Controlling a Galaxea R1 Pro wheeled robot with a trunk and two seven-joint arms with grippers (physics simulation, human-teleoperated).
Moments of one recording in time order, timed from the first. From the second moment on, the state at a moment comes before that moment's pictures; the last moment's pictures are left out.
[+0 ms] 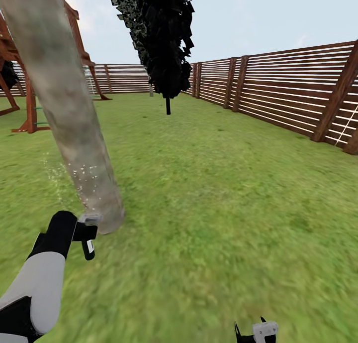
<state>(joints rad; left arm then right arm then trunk) -0.88 0.11 0.49 -0.76 -0.73 0.90 -0.52 -0.35 -0.02 -0.31 -0.08 0.53 -0.73 -0.14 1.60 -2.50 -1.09</state>
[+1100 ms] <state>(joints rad) -0.77 0.09 0.49 -0.65 -0.58 0.69 -0.38 -0.35 -0.02 -0.31 -0.08 0.53 -0.73 -0.14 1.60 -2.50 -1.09</state>
